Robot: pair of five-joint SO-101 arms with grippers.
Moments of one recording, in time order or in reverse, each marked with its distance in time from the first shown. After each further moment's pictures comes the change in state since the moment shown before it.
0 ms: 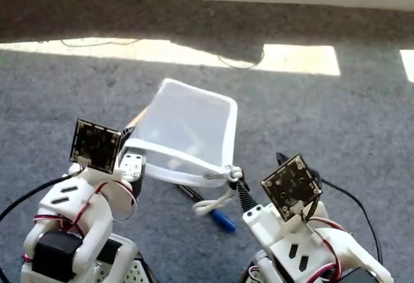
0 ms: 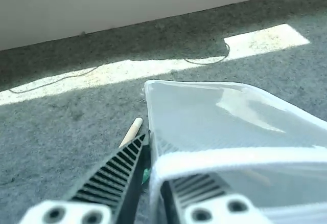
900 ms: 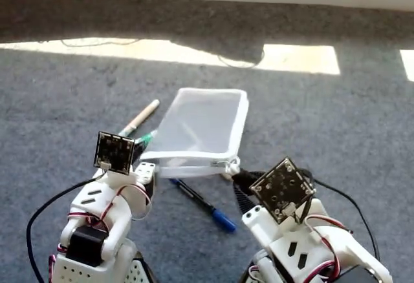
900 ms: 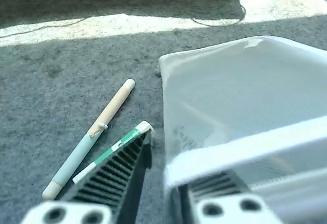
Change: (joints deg) left arm -1.8 -19.2 33.5 -11.1 5.2; right arm 0.3 0.4 0.0 -0.2 5.4
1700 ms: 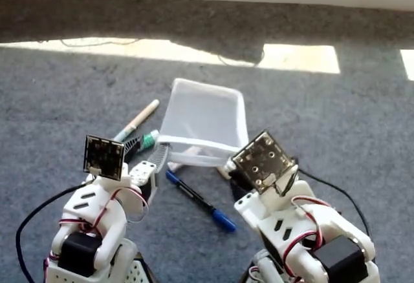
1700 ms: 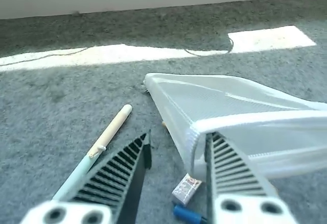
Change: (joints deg) left arm 1.8 -0.3 -6.2 1.1 1.4; right arm 0.4 7.6 0.0 -0.4 0.0
